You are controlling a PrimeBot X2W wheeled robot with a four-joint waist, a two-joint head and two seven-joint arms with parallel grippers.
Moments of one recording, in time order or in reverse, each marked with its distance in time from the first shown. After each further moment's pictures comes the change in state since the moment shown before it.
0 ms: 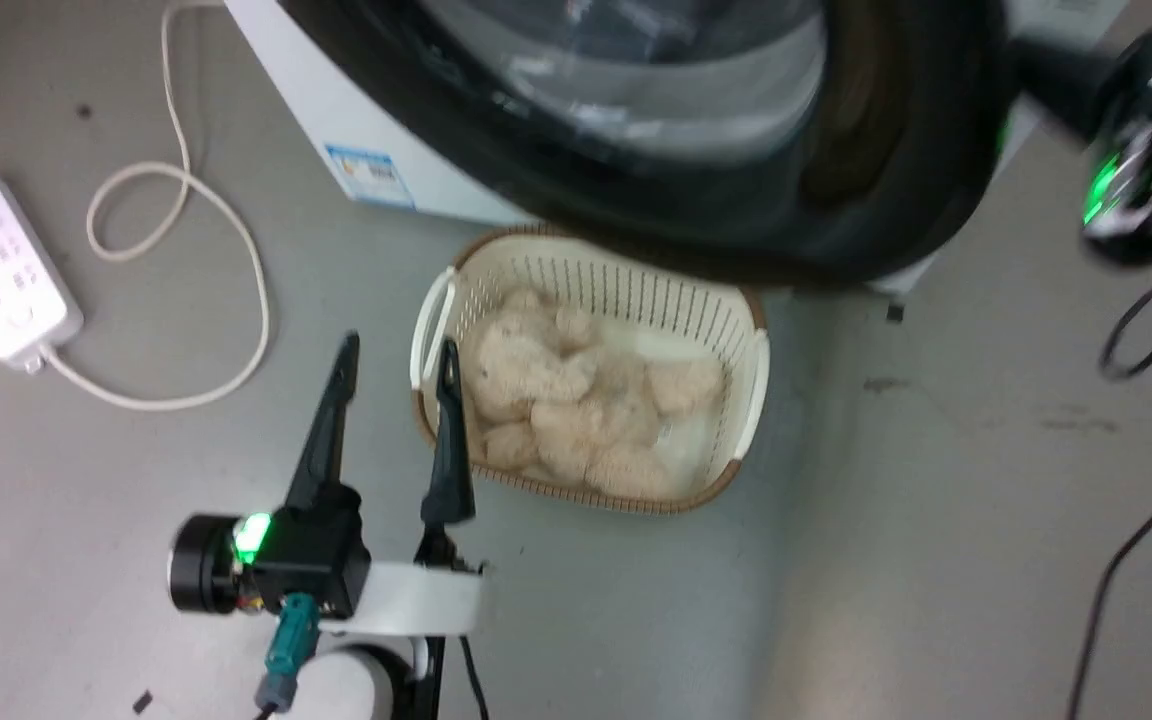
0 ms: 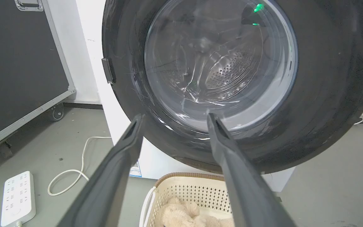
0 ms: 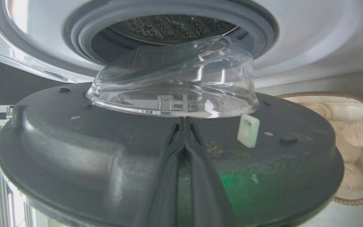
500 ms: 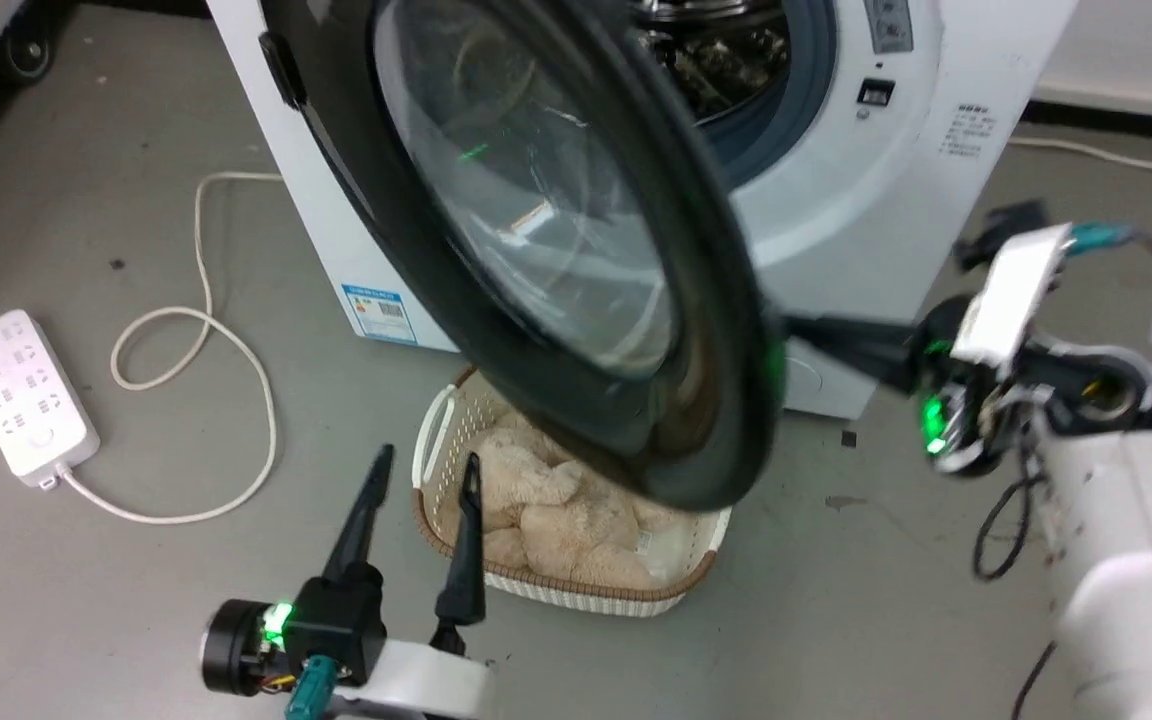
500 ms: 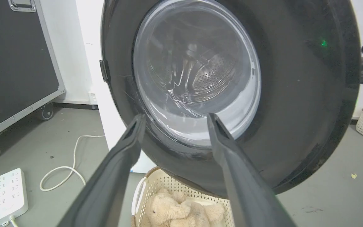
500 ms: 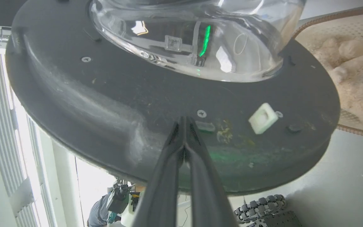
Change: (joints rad) left arm 0.130 0.000 0.001 0.083 -0.021 -0.073 0.000; right arm 0.400 0.108 0.214 -0.241 0.176 0.000 0.149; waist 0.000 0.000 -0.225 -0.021
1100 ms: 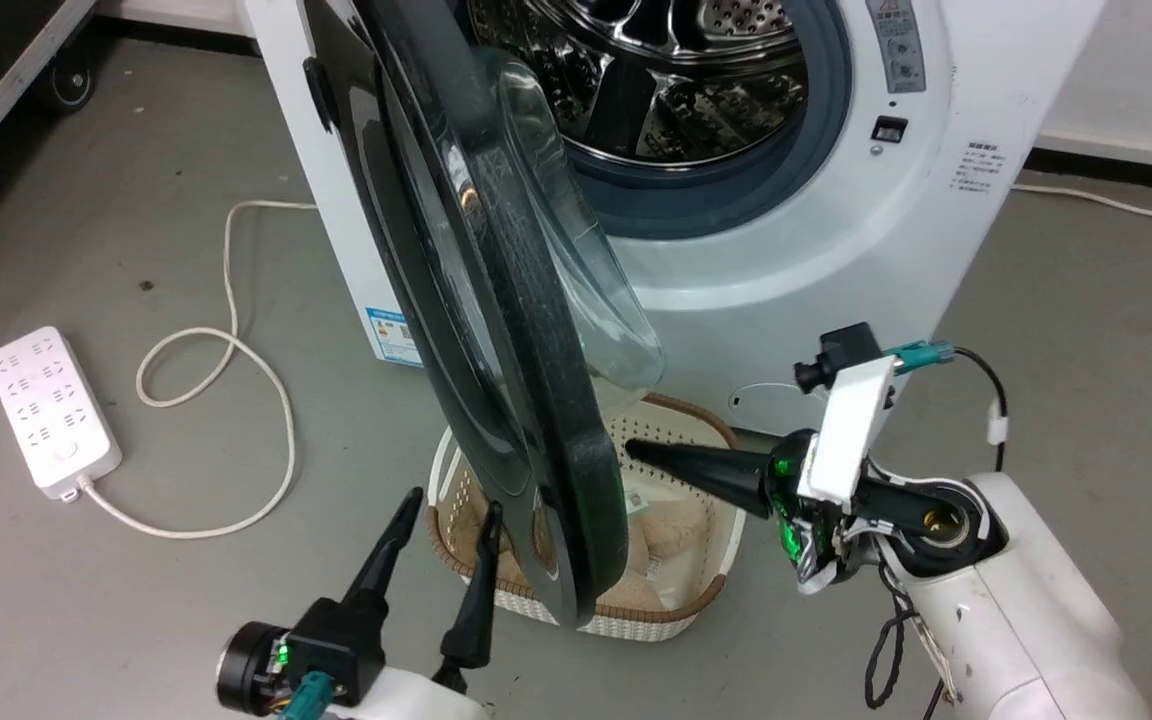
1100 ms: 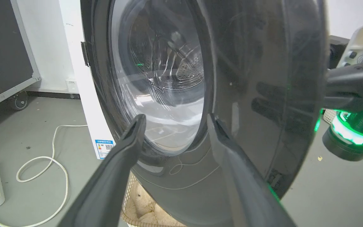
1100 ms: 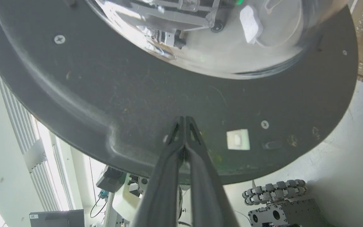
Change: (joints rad) left arm 0.033 0.006 0.010 0.071 -0.040 -0.151 0.000; right arm 0.230 0.010 0.459 -0.179 0.289 0.000 -0.216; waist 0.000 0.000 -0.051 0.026
